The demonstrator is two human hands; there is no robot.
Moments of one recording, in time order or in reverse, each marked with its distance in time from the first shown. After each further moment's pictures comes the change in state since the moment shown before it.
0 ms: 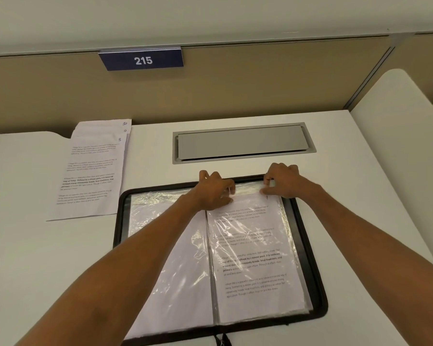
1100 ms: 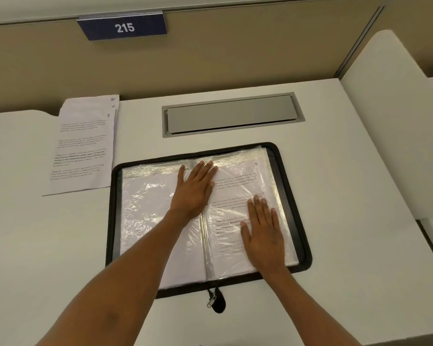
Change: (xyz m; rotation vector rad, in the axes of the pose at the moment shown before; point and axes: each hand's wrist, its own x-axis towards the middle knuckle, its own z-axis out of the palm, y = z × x) left_hand -0.080 0.015 0.080 0.132 0.235 -0.173; right_hand -0.177 -0.090 0.196 0.090 0.450 0.175
